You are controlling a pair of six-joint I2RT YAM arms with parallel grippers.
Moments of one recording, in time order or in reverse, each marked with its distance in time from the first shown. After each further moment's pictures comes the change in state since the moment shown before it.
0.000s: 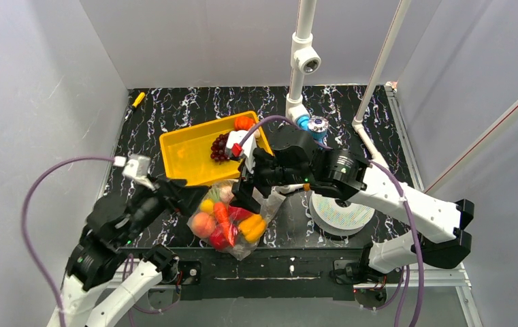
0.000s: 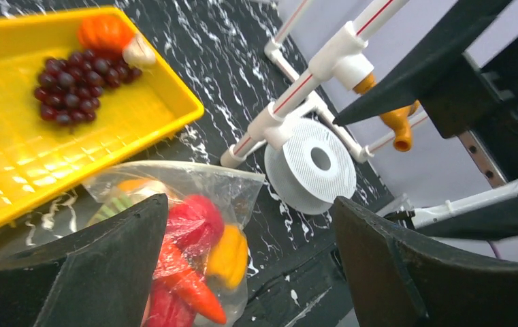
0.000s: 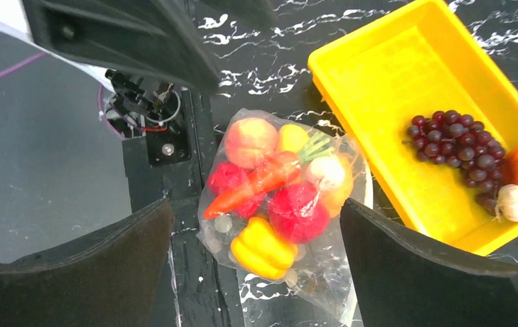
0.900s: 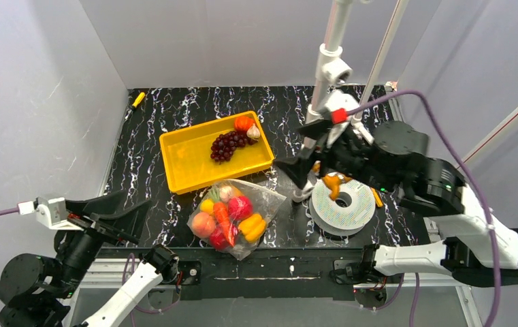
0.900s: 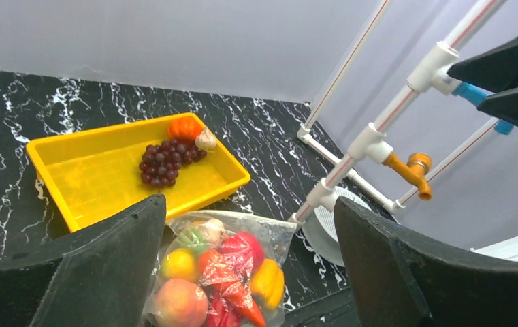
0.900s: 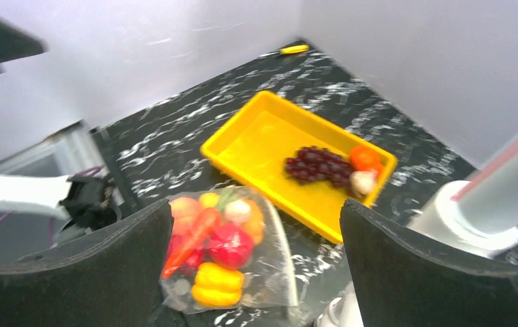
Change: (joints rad) left arm 0.001 -0.119 0.397 -0.291 -0.212 0.151; right arm 0.007 -0.289 0.095 -0.026 0.400 0.097
